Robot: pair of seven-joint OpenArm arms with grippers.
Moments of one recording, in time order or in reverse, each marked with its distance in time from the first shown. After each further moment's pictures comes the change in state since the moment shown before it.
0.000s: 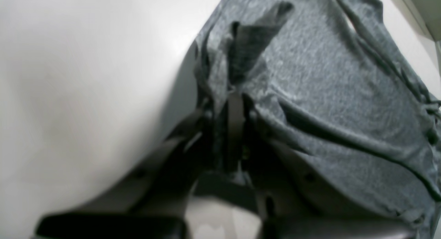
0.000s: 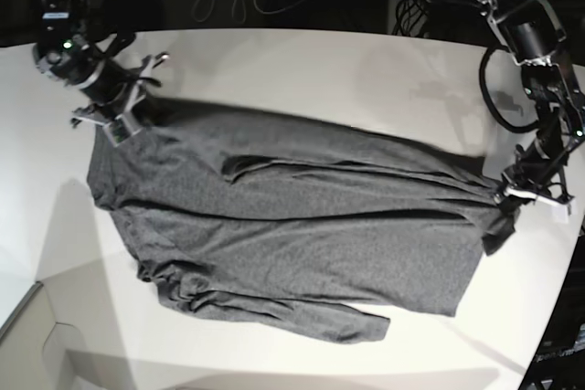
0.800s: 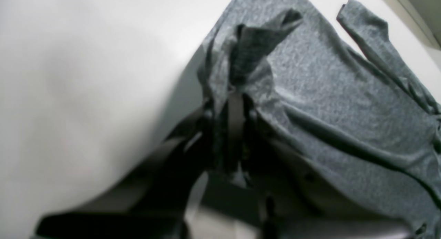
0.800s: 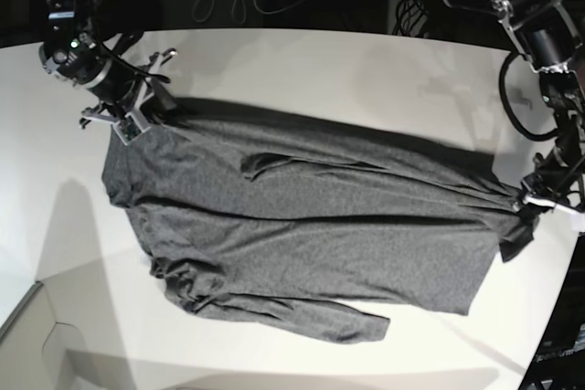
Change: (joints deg) left arm -1.4 -3.8 0.0 -0.2 0.0 0.1 0.4; right arm 0.2 0.2 -1.0 0.0 0.0 0.0 0.0
